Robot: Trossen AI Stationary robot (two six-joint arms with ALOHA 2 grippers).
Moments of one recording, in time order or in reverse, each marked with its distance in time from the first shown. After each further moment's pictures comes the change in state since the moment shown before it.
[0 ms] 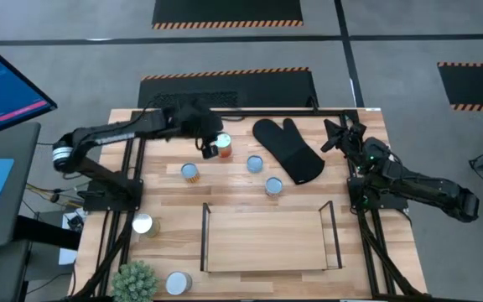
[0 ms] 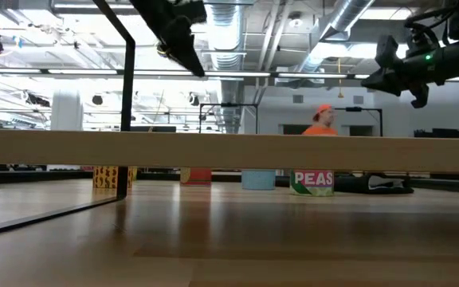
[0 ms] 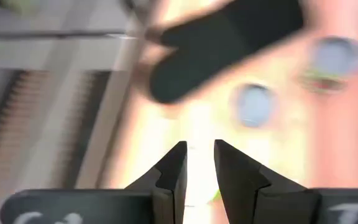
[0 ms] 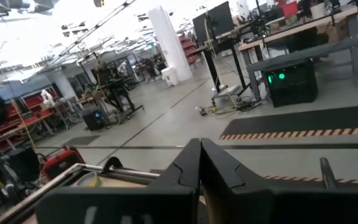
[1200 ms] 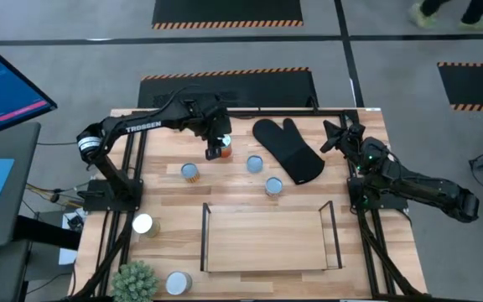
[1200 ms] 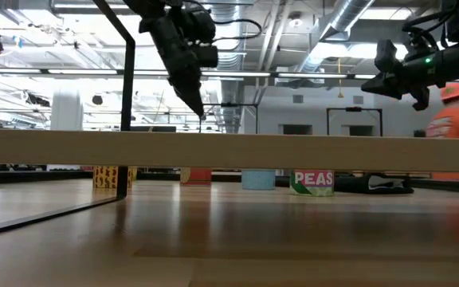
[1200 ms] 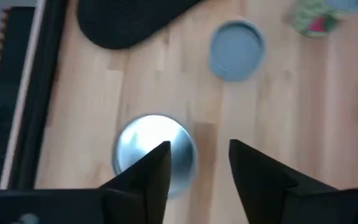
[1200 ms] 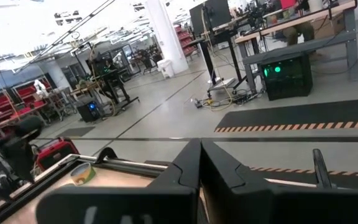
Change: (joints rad) left arm 0.076 0.236 0.078 -0.114 0.133 0.025; right arm -0.001 0.000 0.001 -0.051 -0.003 0.002
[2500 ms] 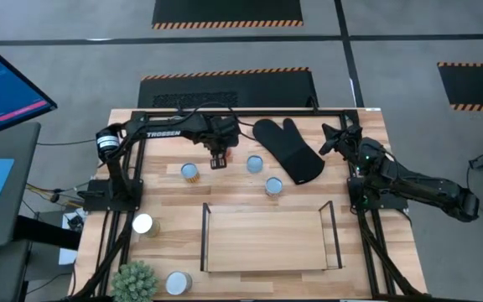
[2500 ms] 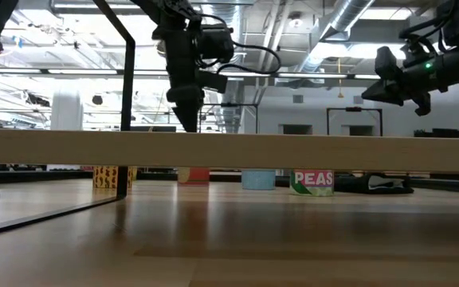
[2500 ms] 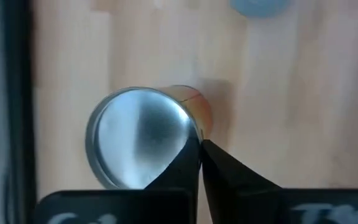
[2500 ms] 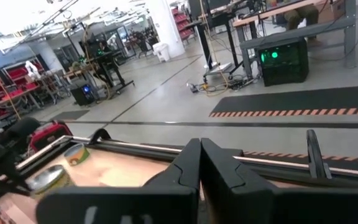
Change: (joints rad) left arm -0.125 0.153 0.059 -0.143 -0.228 -0.047; right arm 0.008 0.000 0.000 -0.083 0.000 0.016
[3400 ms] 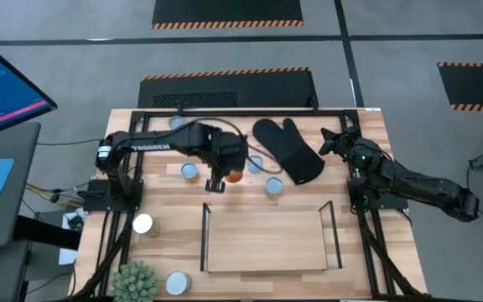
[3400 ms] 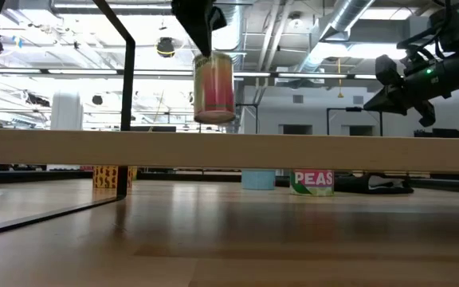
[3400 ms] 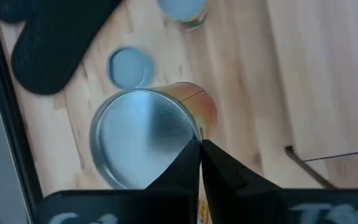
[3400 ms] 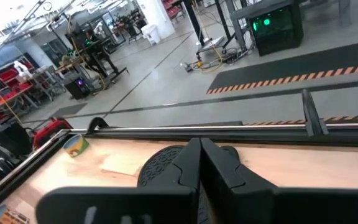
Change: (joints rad) left arm -0.318 -0.002 0.455 -0.394 0.035 -0.005; right arm 0.000 0.000 0.000 -0.111 0.000 0.168
